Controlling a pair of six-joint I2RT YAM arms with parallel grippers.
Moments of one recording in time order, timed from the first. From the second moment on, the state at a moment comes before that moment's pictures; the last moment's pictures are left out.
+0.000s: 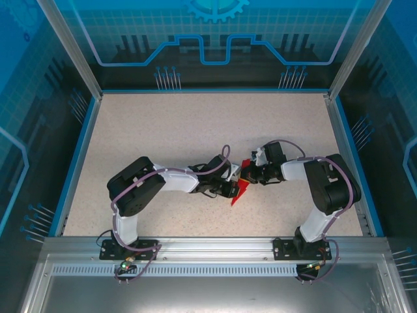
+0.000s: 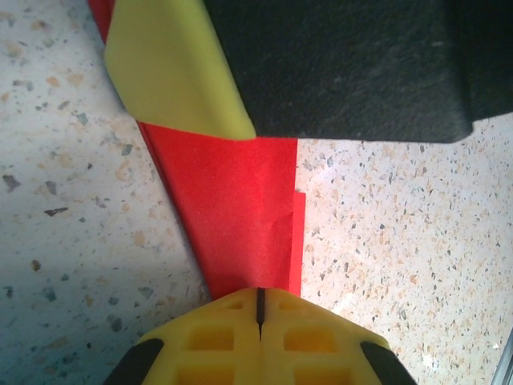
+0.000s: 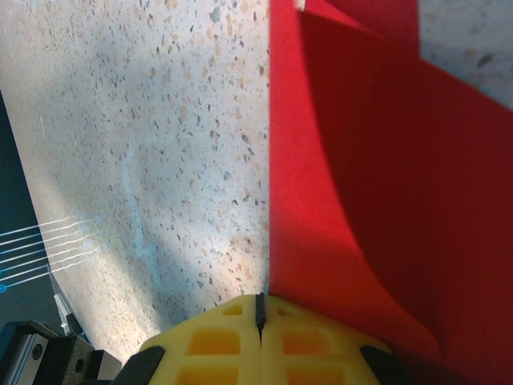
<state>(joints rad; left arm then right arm) -0.85 1.91 0.97 0.03 0.37 -0.52 0.27 1.72 0.67 -0.01 -0.66 0.63</state>
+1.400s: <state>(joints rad) -0.83 1.90 0.93 0.11 0.28 -0.45 0.15 1.88 0.92 -0.14 -0.64 0.66</state>
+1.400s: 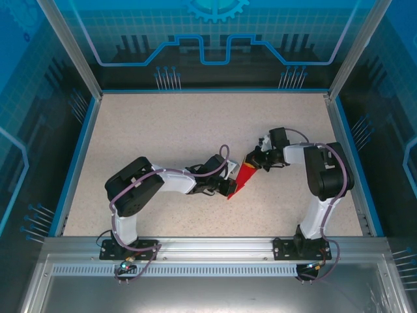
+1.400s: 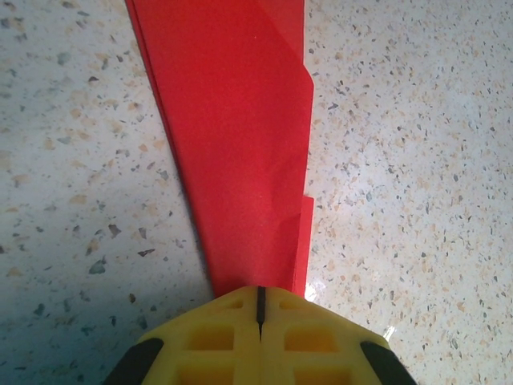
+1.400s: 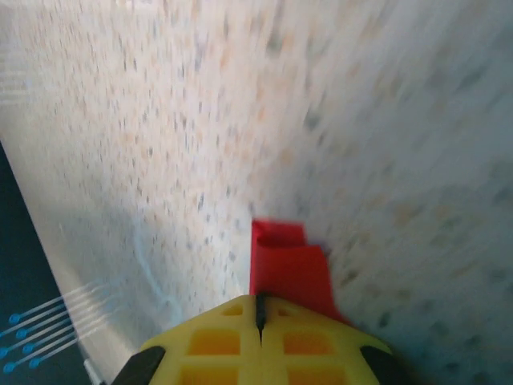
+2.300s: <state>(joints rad) -0.83 1.87 0.91 0.08 0.29 -0.45 0.06 1.82 0.97 -0.11 -0.57 0.65</state>
